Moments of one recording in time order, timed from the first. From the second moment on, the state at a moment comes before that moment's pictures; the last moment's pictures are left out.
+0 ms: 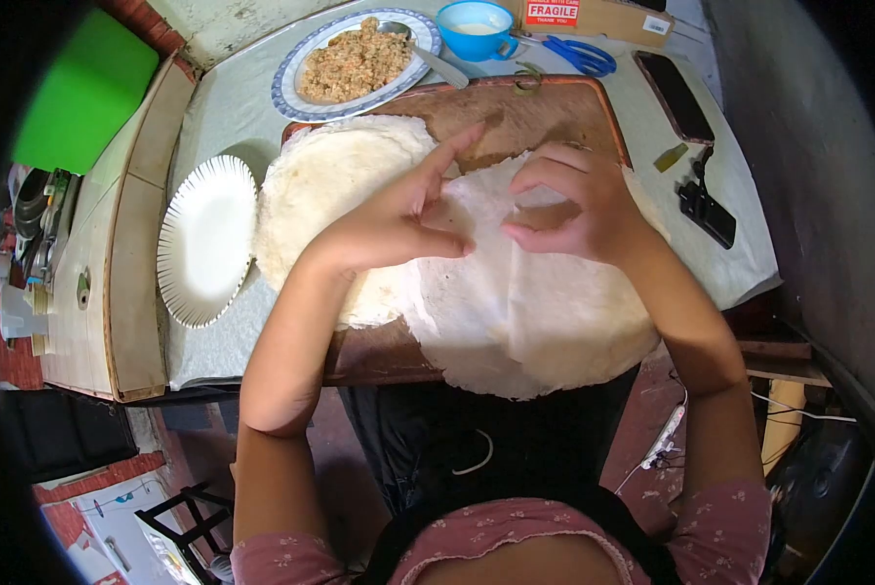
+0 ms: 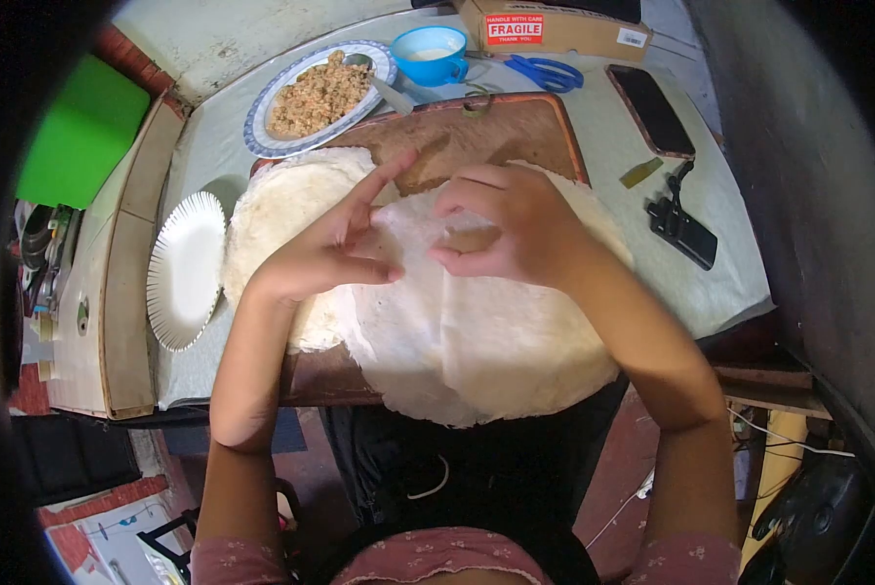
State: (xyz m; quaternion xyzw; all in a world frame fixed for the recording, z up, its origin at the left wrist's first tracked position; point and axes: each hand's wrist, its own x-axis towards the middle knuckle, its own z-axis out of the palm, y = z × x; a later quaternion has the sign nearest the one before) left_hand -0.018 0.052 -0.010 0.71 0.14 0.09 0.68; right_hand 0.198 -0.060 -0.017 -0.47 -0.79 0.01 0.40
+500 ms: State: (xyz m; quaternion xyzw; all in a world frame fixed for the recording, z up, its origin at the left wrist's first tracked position) left_hand -0.020 0.050 -0.006 0.74 0.13 0.10 0.66; right_hand 0.198 -0.060 -0.009 -0.50 -0.77 0.01 0.40
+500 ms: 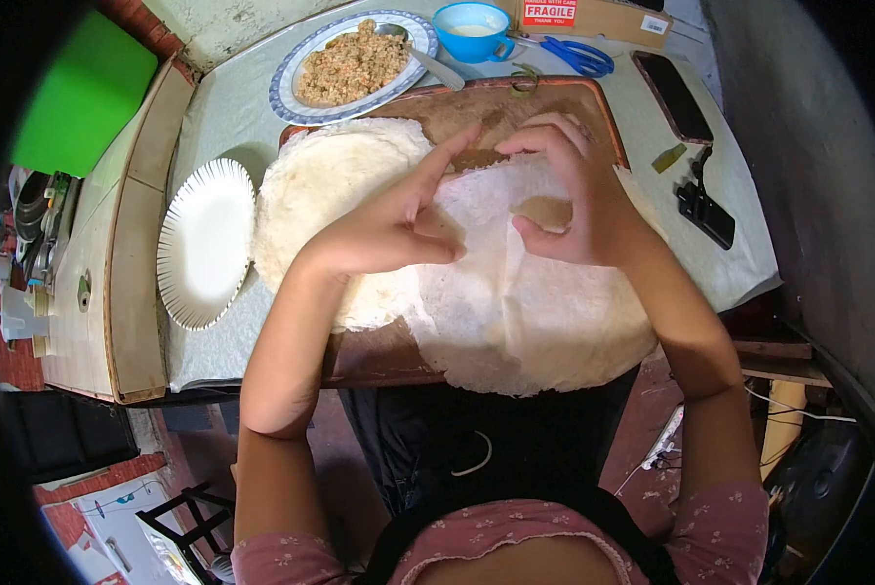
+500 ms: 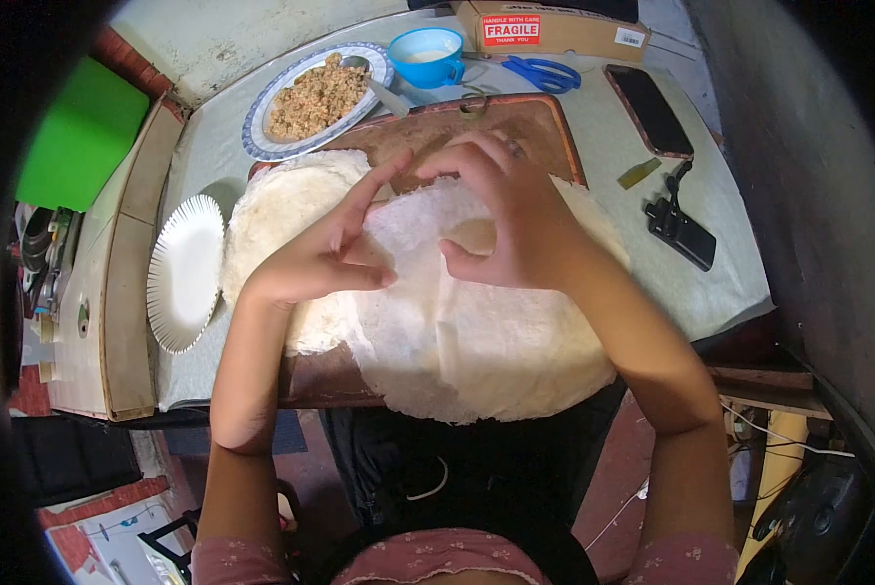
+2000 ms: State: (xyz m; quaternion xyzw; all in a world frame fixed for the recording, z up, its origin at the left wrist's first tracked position) left_hand -0.014 0.050 -0.004 0.86 0.06 0.34 0.38; right_hand 0.211 -0.060 -0.016 -0.32 -0.84 -0.11 0.43
